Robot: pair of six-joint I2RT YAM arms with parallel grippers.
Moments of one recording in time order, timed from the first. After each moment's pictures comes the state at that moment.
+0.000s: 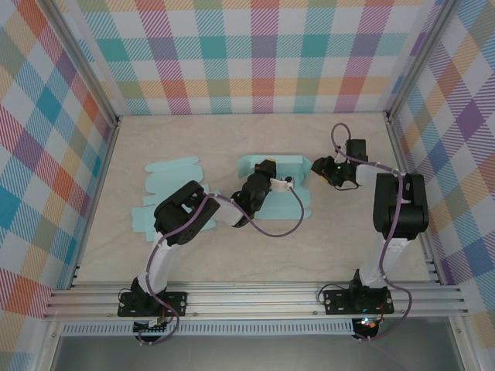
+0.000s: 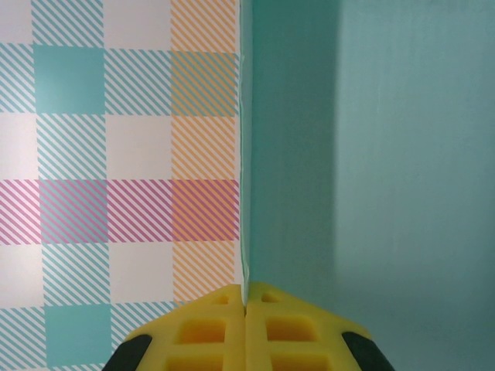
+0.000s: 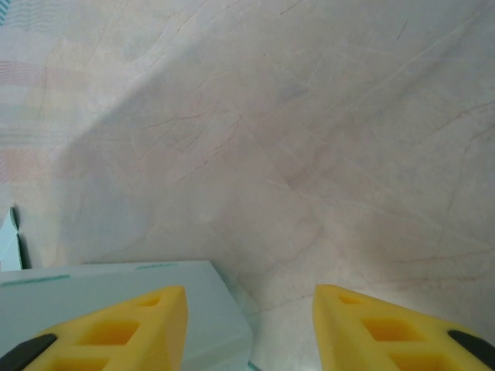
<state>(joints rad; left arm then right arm) -0.82 2.19 1.13 0.99 -0.45 1.47 0.00 1.86 1.06 -0.14 -0.53 0.53</state>
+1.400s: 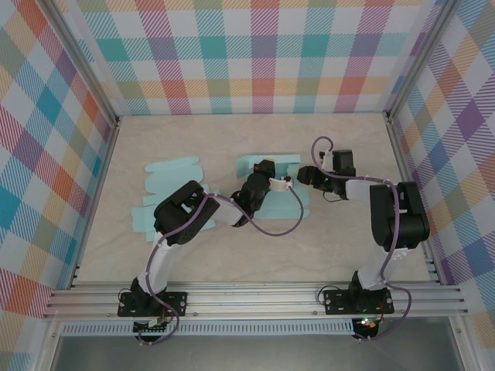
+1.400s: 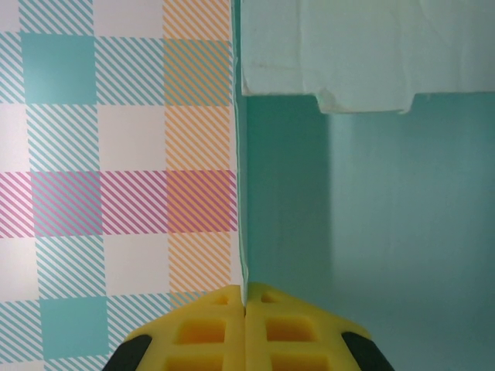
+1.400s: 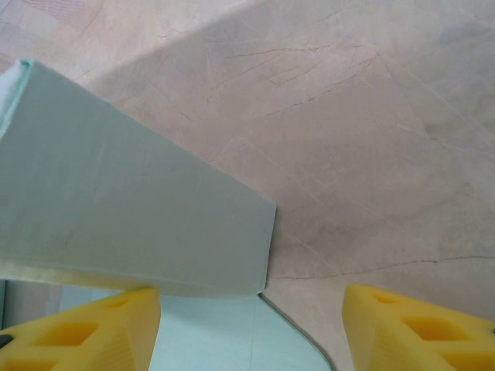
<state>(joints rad) -0.81 2.19 1.13 0.97 -0.46 1.47 0.13 1.77 0.87 0.11 -0.47 0.40</state>
